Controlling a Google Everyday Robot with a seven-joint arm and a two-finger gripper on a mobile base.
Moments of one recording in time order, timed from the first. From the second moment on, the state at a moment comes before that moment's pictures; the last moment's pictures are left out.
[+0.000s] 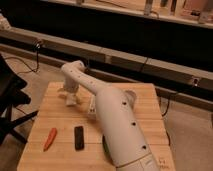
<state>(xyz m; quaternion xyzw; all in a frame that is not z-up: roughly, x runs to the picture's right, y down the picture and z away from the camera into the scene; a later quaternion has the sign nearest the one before) -0.232 0.056 0.980 -0.22 -0.29 -0.47 0.81</state>
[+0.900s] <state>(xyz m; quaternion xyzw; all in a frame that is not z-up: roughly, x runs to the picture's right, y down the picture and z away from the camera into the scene) -0.231 0.053 0.976 -0.22 -0.29 -0.47 0.81</state>
